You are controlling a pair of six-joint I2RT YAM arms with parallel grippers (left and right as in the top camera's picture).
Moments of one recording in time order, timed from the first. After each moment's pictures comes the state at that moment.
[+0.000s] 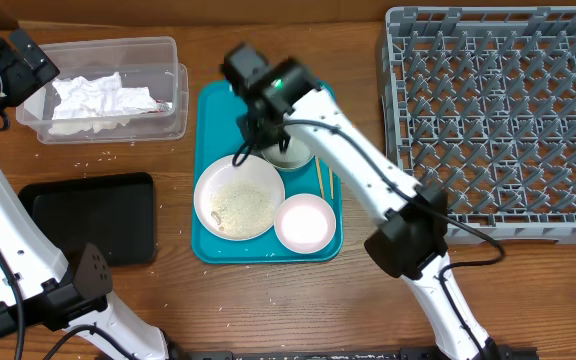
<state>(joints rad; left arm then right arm) 0.41 1.93 2.64 -1.69 0.07 -0.33 0.70 2.40 2.60 -1.43 0.05 0.24</state>
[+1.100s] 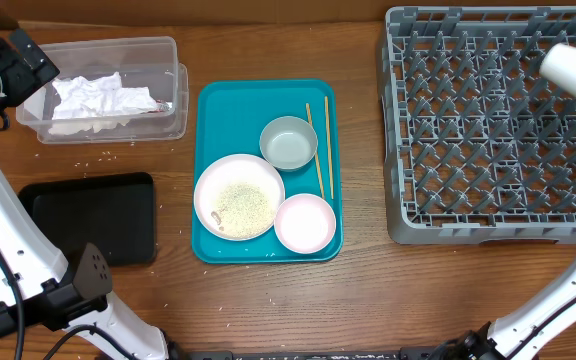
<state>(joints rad) 0.41 1.93 2.64 -1.69 0.07 -0.33 -0.76 2.36 2.28 -1.23 -1.40 0.04</state>
